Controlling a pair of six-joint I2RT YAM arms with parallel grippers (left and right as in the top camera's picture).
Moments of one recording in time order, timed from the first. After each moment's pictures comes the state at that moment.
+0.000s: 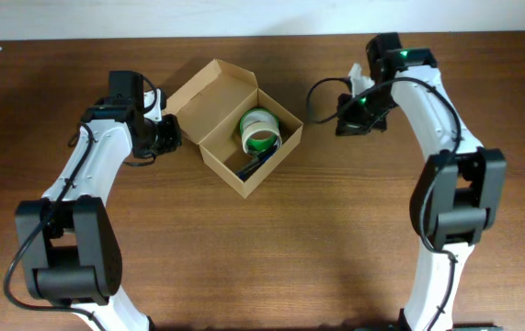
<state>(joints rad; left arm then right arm) 0.01 1.88 1.37 -0.70 0.27 -0.21 0.09 2.22 1.92 -1.20 -0.42 0.10</state>
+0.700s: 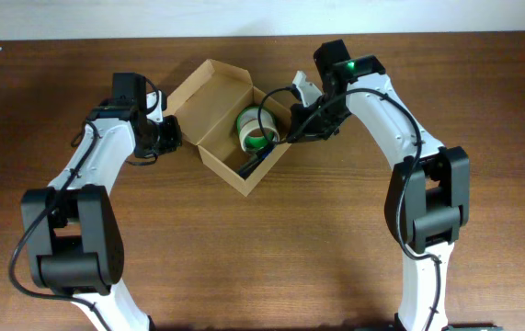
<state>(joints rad) 0.01 1.94 1.37 -0.66 0.25 -0.21 0.27 2.23 1.92 -1.13 -0.54 0.03</state>
